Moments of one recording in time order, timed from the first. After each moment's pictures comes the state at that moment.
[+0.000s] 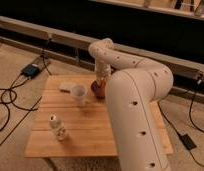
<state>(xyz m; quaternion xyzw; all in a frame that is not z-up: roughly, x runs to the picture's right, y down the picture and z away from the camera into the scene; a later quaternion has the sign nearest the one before) 0.025 -0.023 0.917 -0.21 0.27 0.70 0.63</state>
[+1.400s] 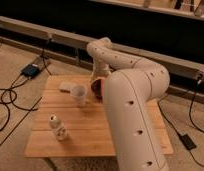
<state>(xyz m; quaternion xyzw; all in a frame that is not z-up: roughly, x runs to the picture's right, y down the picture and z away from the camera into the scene) 0.016 -0.035 0.905 -0.20 0.26 0.70 0.63</state>
